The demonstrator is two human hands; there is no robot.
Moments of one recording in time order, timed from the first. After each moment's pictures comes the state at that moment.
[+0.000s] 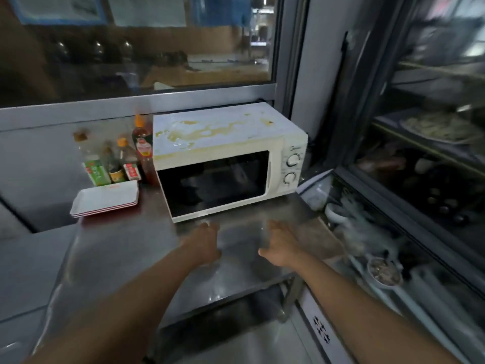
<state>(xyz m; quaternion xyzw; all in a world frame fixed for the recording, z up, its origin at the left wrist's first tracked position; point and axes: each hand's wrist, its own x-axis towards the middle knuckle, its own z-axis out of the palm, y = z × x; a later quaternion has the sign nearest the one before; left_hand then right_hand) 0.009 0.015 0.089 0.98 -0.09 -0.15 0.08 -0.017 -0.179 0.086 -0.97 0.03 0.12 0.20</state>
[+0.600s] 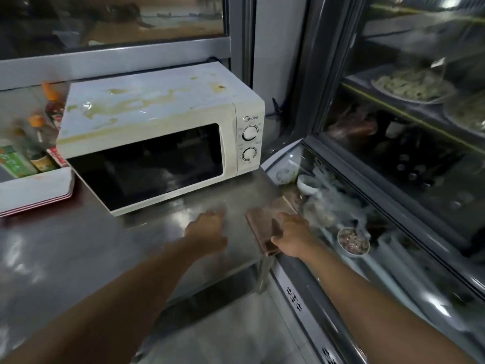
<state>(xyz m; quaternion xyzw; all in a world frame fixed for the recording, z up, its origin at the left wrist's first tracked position) 0.045 -0.110 0.046 0.97 -0.15 -0.17 0.09 0.004 -0.318 0.016 -0.96 0.13 0.14 0.18</state>
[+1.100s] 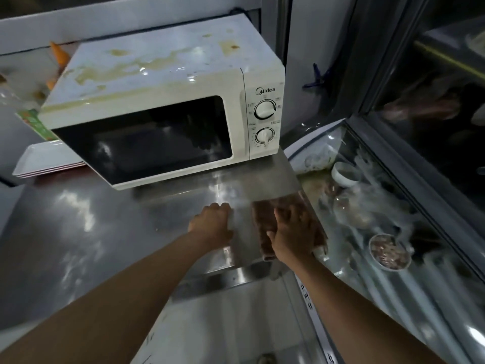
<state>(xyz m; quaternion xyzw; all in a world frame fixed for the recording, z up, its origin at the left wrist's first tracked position) 0.063 -0.157 0.011 0.98 -0.04 -0.19 0.06 0.049 -0.333 -0.070 -1.00 0.03 0.05 0.07</state>
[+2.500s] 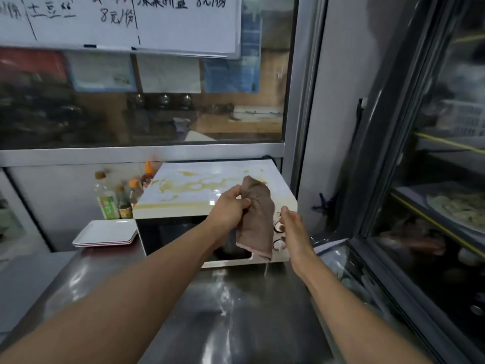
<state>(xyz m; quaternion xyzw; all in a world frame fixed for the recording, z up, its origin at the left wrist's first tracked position) 0.089 -0.156 0.241 0.75 0.00 0.05 0.66 0.107 -0.298 0.179 -0.70 0.03 -0.03 0.71</state>
